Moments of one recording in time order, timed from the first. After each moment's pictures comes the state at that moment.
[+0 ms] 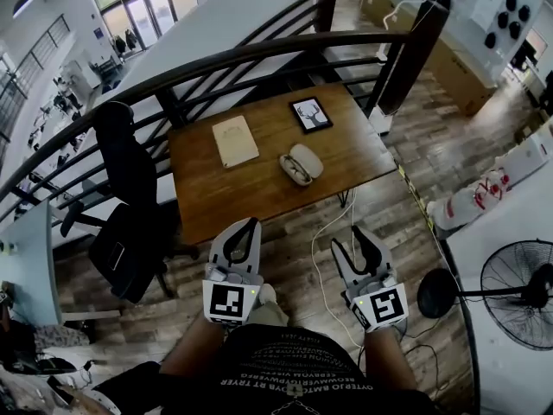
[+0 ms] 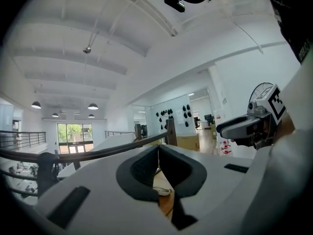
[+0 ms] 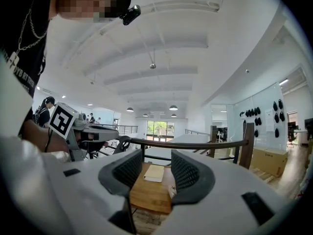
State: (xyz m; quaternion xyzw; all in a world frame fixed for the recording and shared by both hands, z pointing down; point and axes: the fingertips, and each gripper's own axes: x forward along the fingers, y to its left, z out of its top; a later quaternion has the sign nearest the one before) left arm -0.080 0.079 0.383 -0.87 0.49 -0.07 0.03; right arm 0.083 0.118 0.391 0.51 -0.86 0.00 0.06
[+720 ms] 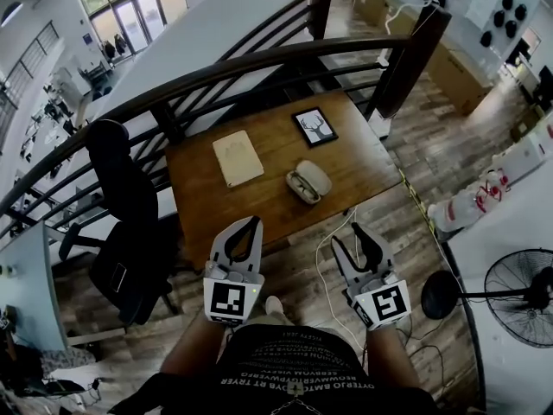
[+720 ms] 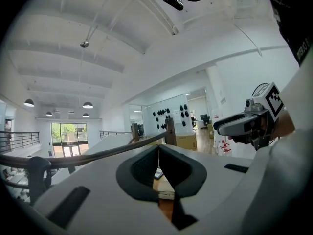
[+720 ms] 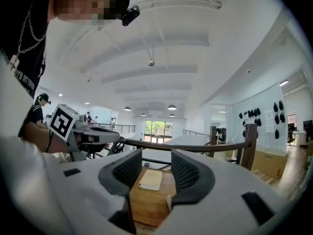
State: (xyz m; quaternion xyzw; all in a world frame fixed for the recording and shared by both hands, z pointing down) left arm -0.119 -0.018 0.384 -0.88 0.47 -0.08 0.03; right arm 0.038 0.025 0.382 0.52 -0.85 0.00 0.06
